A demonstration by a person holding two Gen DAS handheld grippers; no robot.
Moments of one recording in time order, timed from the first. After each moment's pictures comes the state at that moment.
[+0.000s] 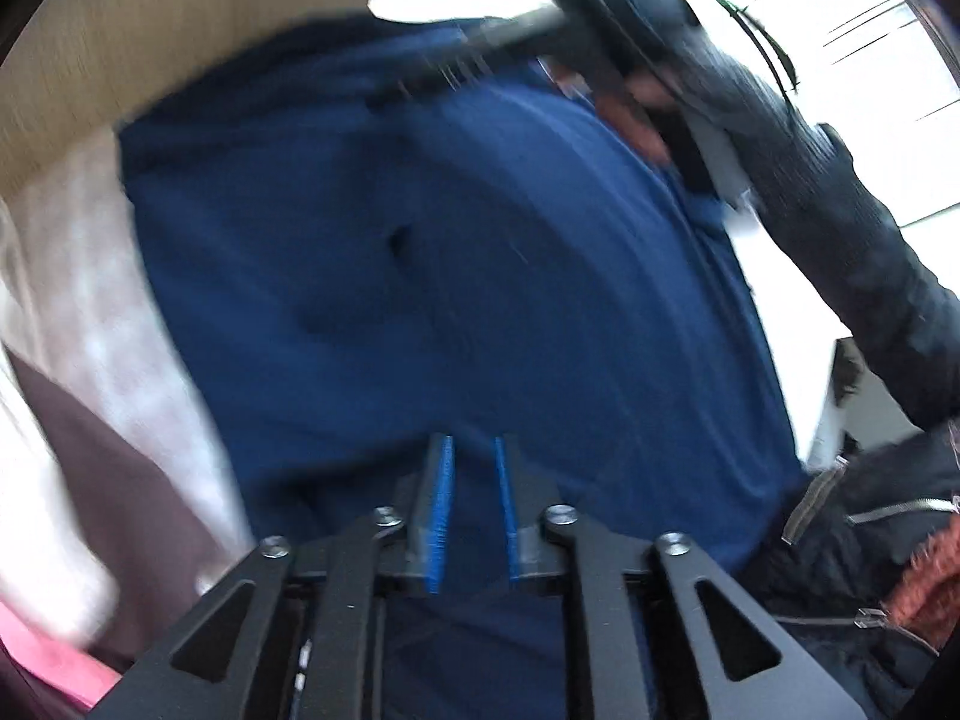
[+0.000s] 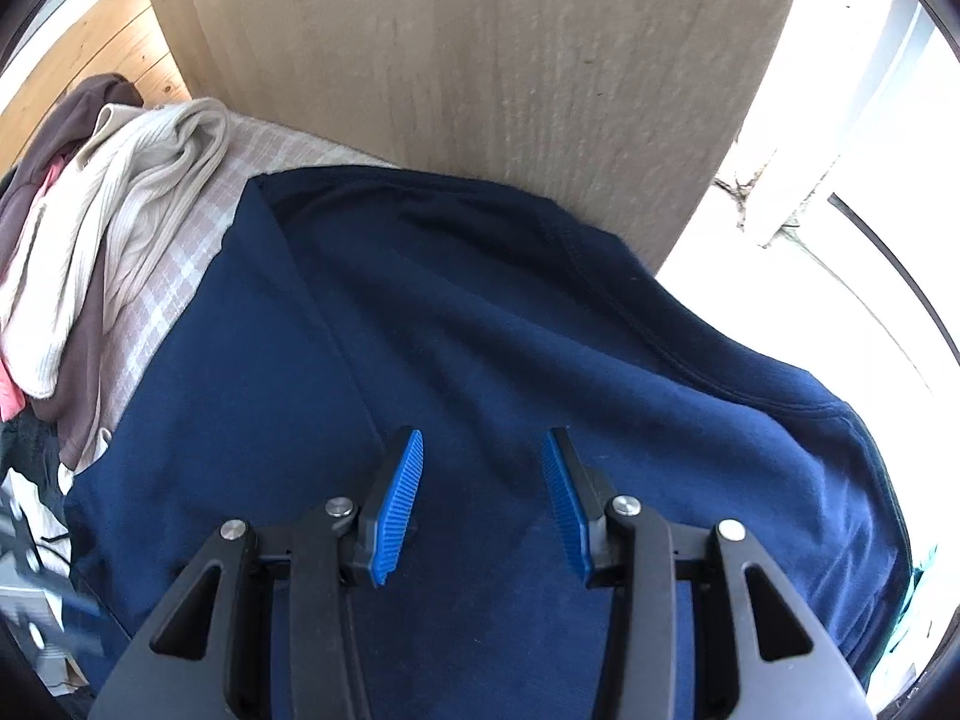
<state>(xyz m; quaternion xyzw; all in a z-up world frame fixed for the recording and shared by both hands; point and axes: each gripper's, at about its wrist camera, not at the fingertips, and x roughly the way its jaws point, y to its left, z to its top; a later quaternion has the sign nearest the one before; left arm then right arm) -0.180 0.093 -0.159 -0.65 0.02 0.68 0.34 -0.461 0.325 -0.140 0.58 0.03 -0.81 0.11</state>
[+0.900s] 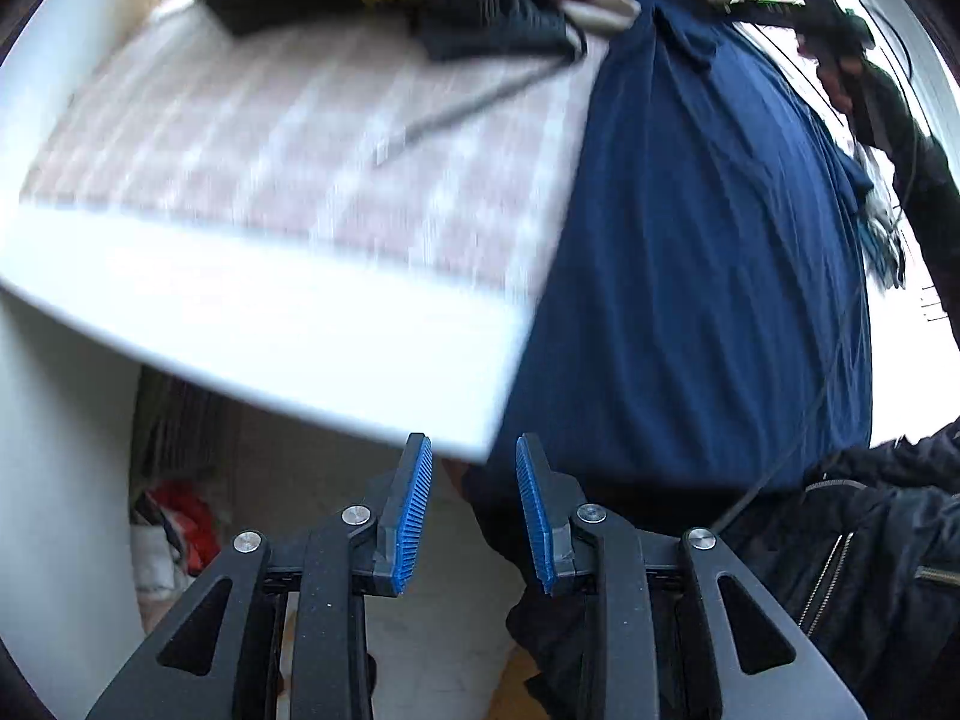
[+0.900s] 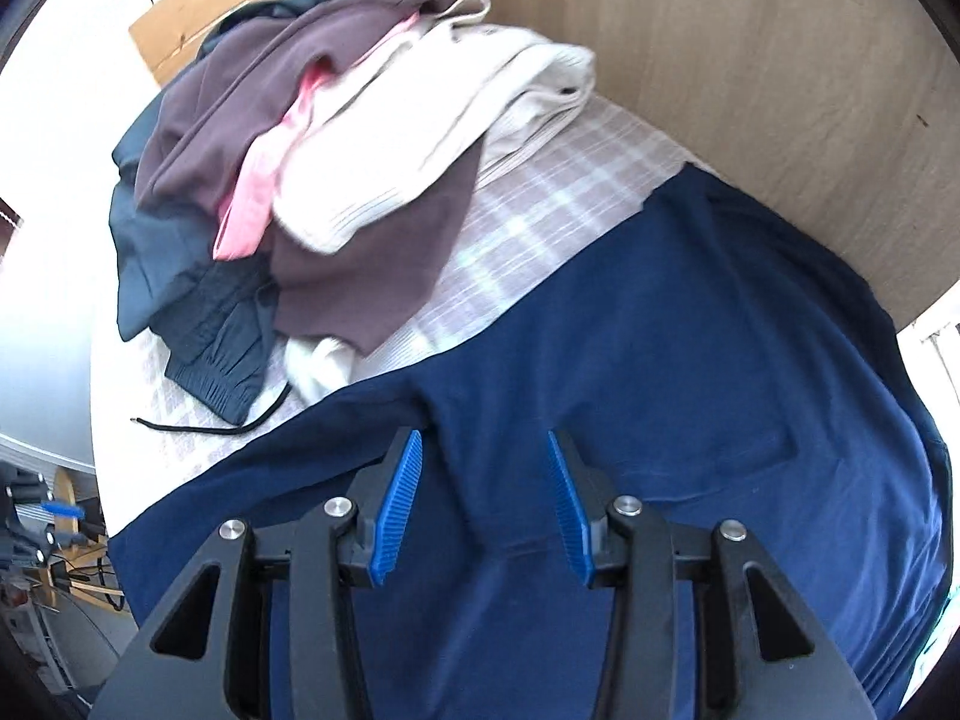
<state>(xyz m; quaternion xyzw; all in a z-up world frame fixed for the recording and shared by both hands) 0.220 -0.080 -0.185 -0.65 -0.17 0.74 0.00 -0.370 0.178 -0.116 0.56 0.10 -0.78 0.27</state>
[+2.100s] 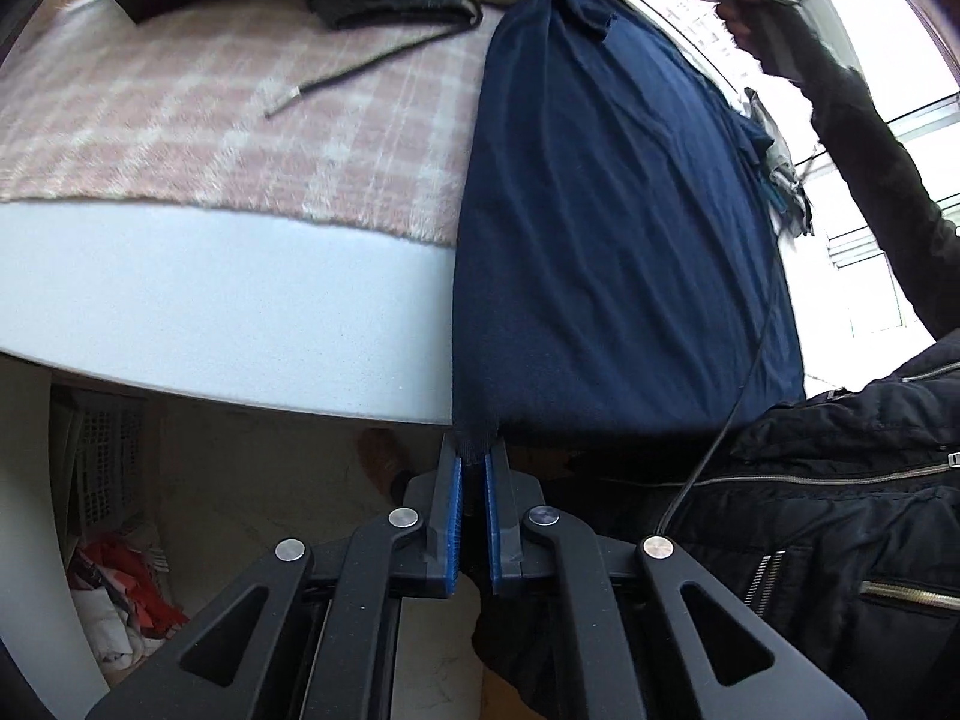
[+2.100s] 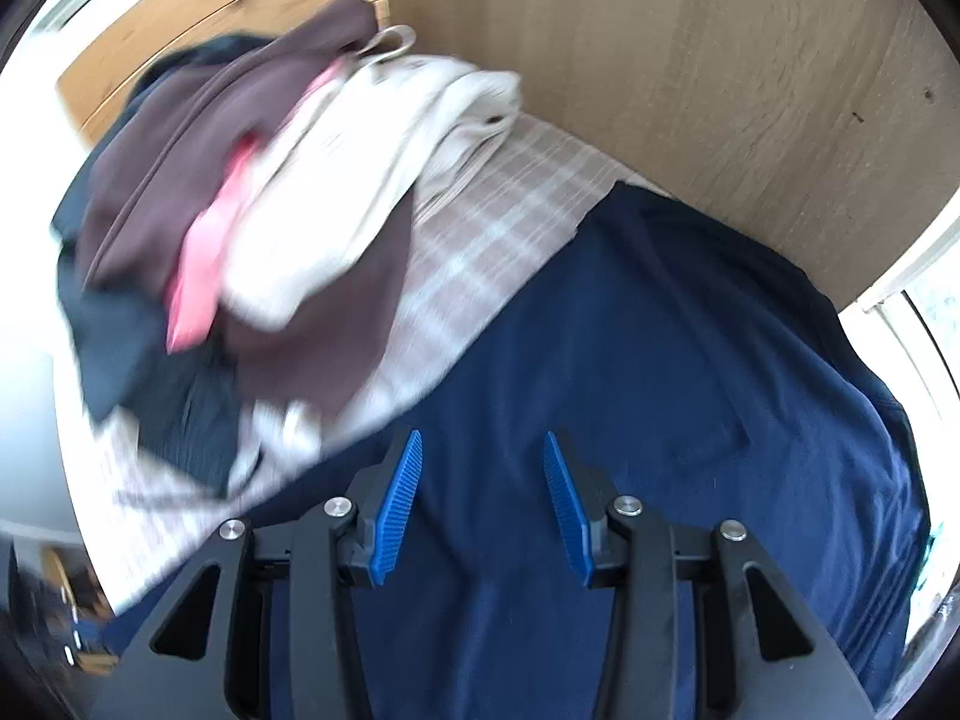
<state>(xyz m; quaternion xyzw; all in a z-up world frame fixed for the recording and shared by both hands) 0.237 -0.095 -0.172 -0.61 -0.20 0.75 0.14 -0.399 0.169 -0.098 0.56 0.06 -0.81 0.18</state>
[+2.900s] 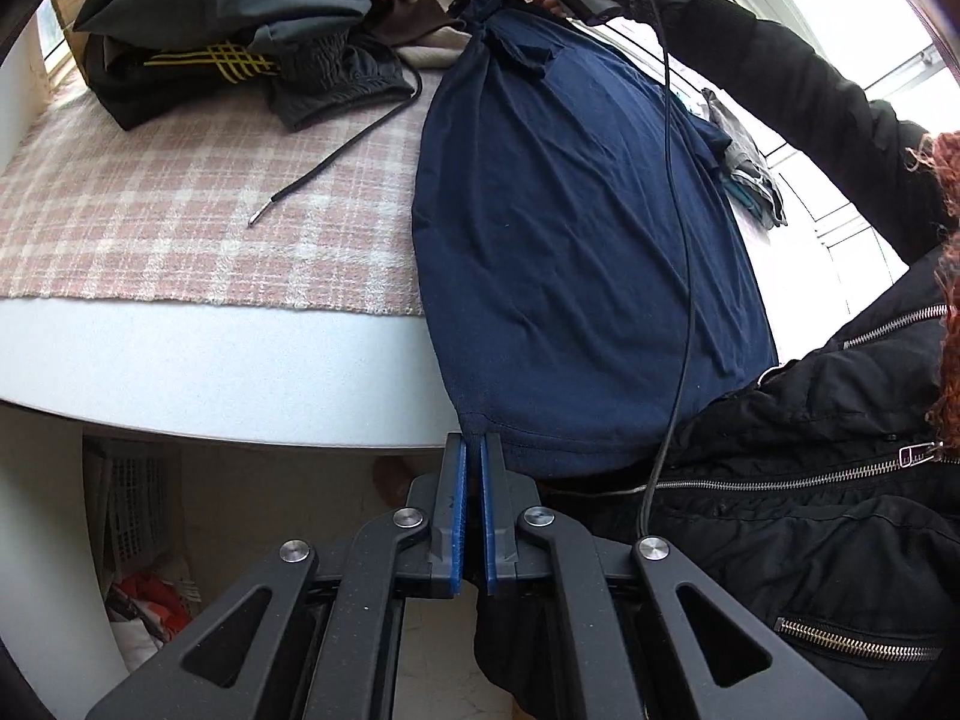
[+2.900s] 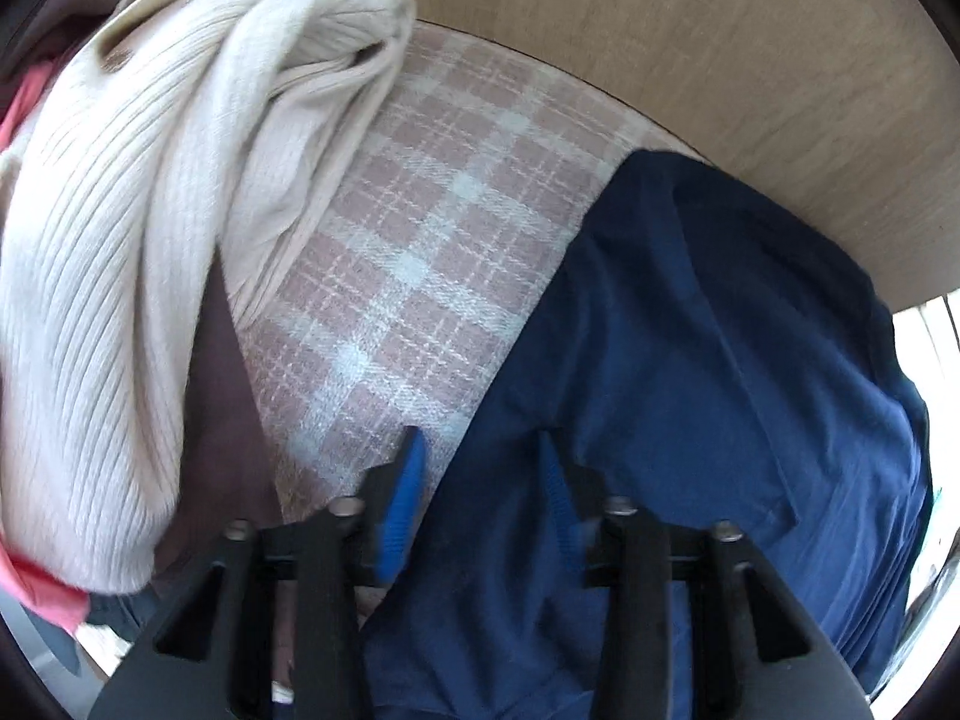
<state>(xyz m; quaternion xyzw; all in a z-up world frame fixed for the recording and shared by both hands) 0.210 -0.071 -0.138 -0.59 -0.15 0.78 0.15 -0.503 0.122 -0.172 0.66 0.08 -0.74 0.06</state>
